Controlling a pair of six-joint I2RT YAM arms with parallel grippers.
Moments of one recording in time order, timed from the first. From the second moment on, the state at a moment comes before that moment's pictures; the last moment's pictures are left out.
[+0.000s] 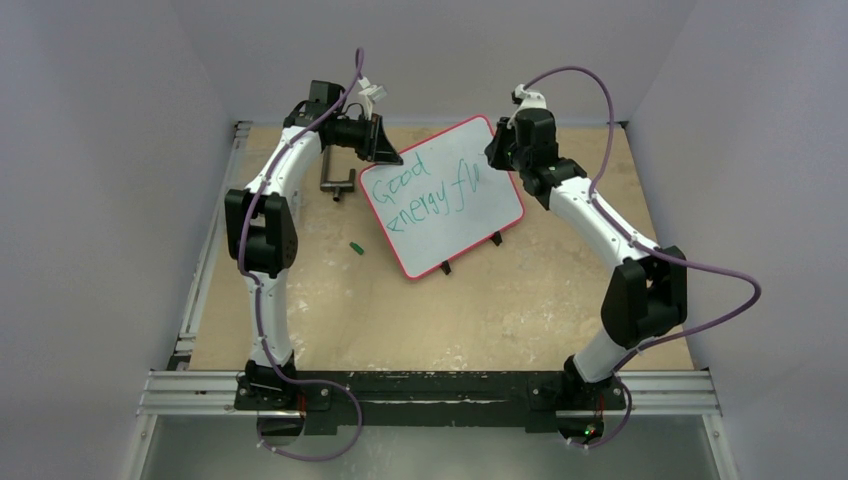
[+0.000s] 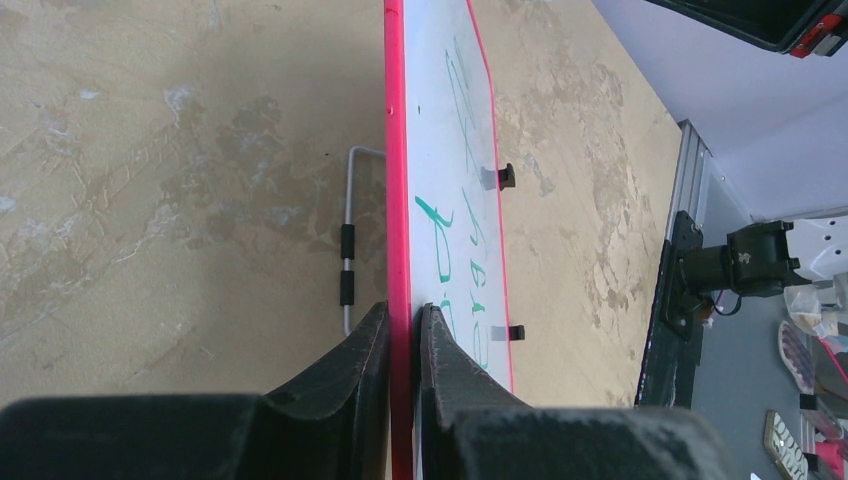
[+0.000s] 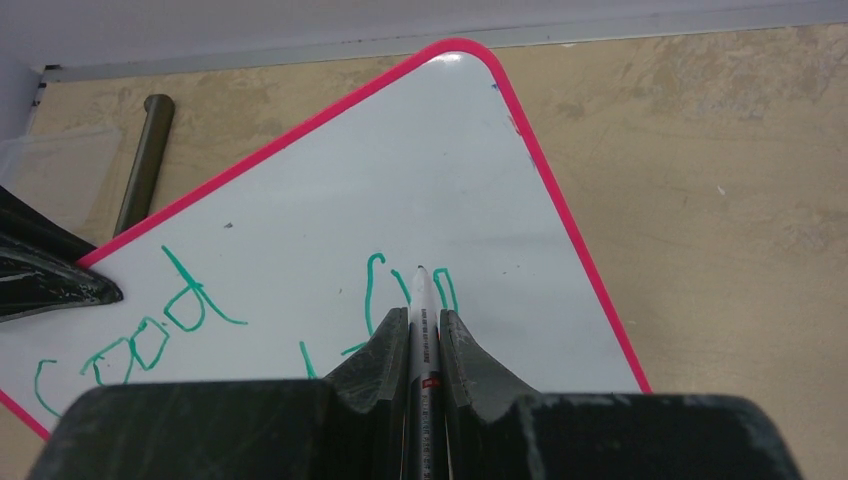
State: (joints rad) left arm -0.17 2.19 2.03 -0.65 1.03 0.09; right arm 0.34 1.63 1.40 -0.20 0.09 0.34
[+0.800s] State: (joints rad) left arm -0.17 2.19 2.03 -0.66 1.02 0.09; right arm 0.33 1.73 1.40 -0.19 0.09 0.35
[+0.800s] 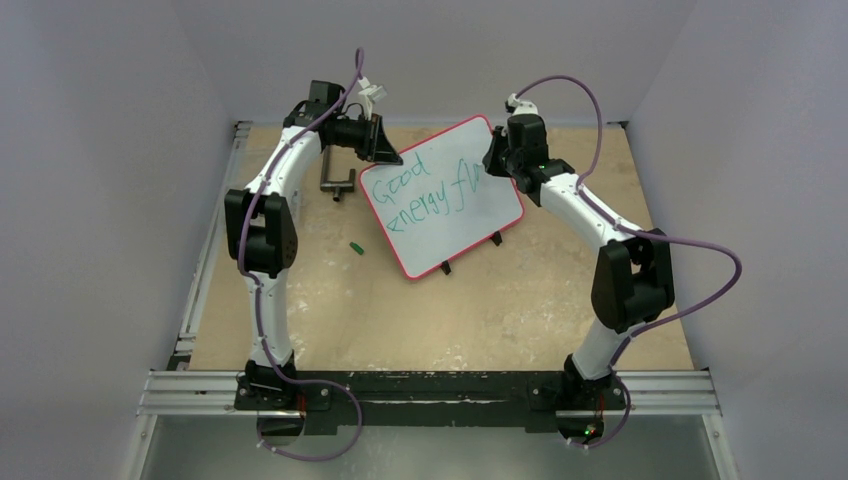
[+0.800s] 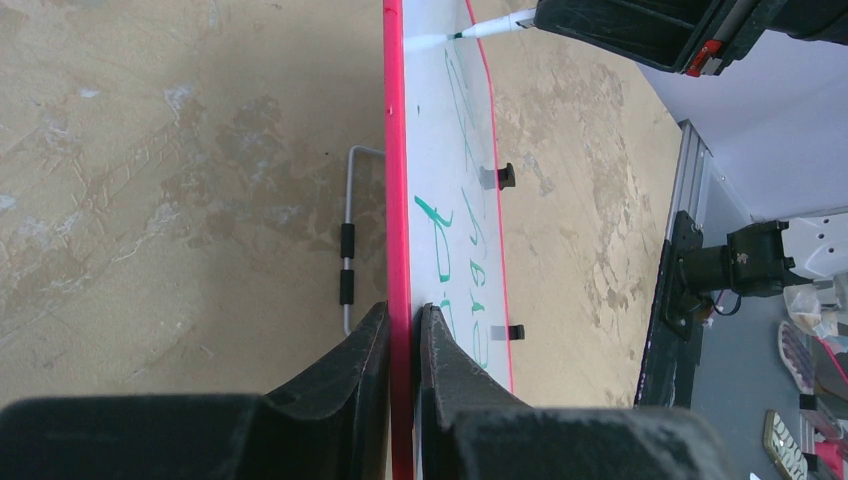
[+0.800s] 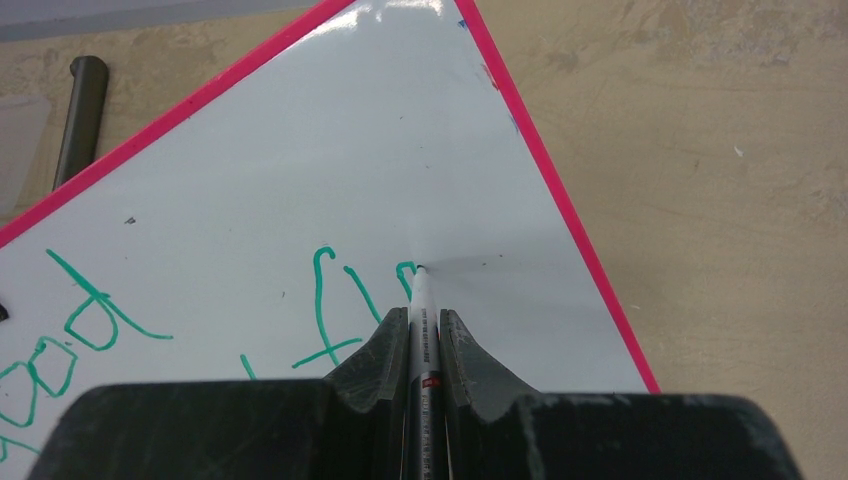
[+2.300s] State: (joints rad) left arm -0.17 2.19 2.03 -0.66 1.02 0.09; right arm 0.33 1.74 1.38 -0.17 0.12 0.35
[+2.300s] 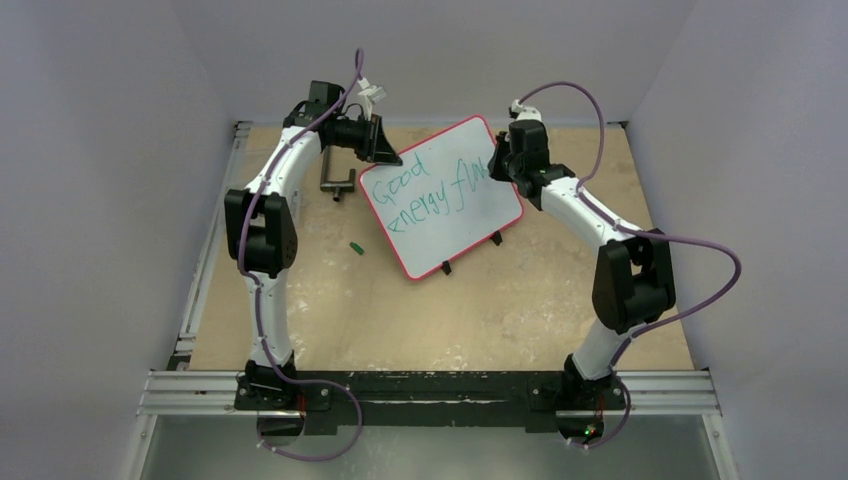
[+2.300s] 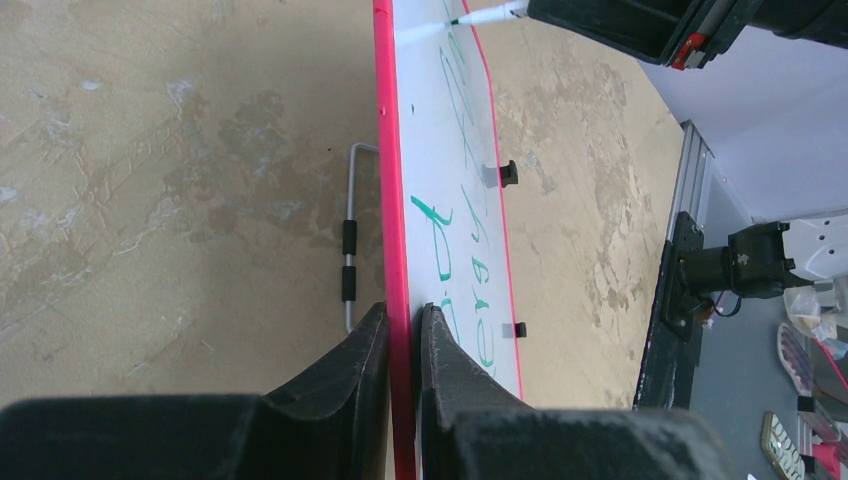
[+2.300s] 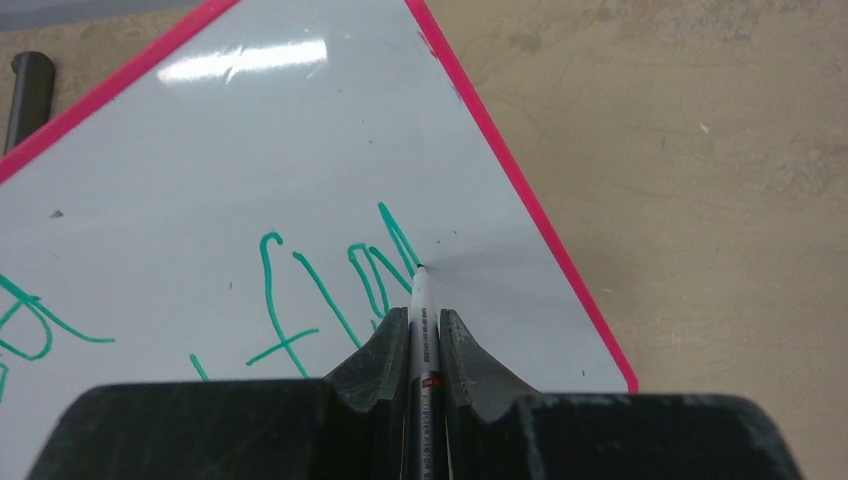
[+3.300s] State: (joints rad) left arm -0.17 2.19 2.03 -0.66 1.02 0.09; right arm 0.32 1.80 1.49 -0.20 0.15 0.34
